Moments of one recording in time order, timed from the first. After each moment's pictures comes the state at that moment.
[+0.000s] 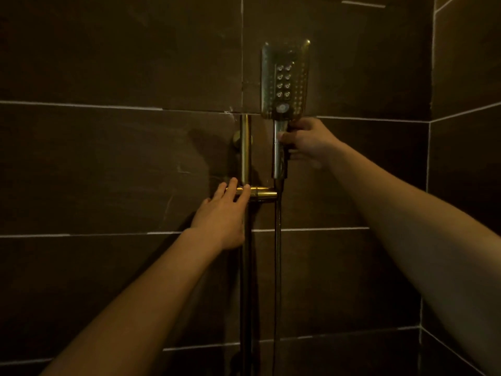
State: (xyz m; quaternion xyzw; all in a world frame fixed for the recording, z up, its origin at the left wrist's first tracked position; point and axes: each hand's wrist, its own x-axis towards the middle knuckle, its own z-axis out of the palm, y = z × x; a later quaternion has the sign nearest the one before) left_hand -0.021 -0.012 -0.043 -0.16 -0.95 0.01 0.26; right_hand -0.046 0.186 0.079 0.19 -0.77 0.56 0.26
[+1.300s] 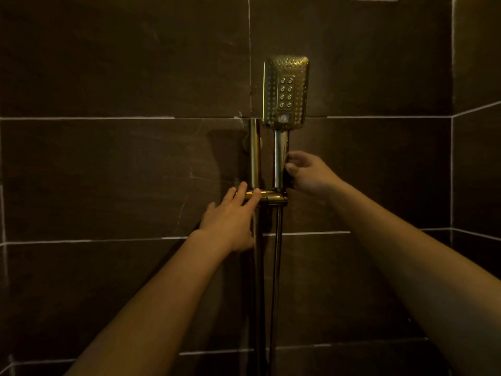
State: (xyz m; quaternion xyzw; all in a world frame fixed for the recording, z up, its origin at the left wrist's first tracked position) left_hand -0.017 -0.014 -0.039 -0.15 -0.96 0.03 0.23; right_hand -0.061 0.179 0.019 0.20 -0.77 0.56 0.21
